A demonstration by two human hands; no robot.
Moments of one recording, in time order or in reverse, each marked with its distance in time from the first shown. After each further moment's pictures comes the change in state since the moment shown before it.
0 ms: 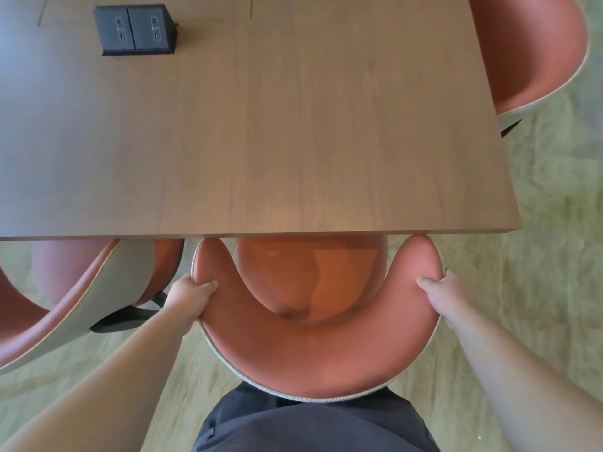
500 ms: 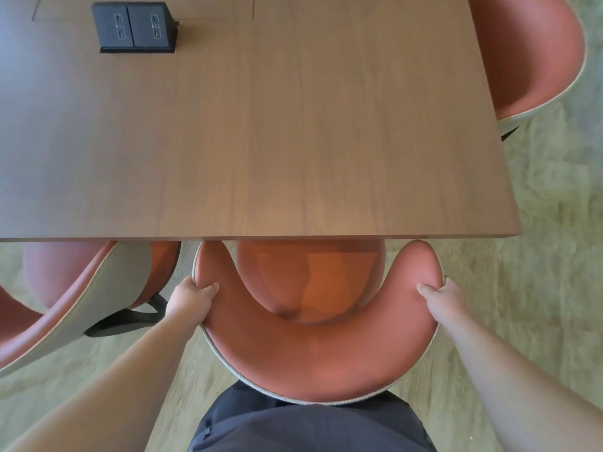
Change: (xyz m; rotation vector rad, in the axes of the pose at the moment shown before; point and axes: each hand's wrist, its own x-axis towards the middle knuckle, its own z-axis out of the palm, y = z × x) left_hand 0.004 -0.002 0.005 0.085 0.046 0.056; right_hand -0.001 0.009 0.009 -0.038 0.060 -0.007
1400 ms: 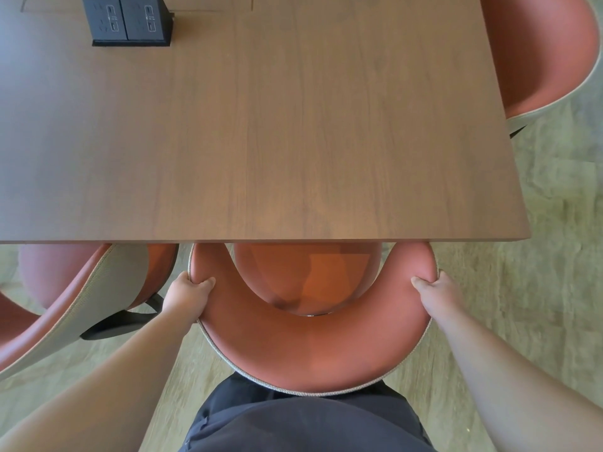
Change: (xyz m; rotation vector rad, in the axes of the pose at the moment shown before) left_hand 0.024 0.005 0.001 -0.019 0.017 -0.003; right_hand 0.014 -0.022 0.014 -0.039 0.002 -0.031
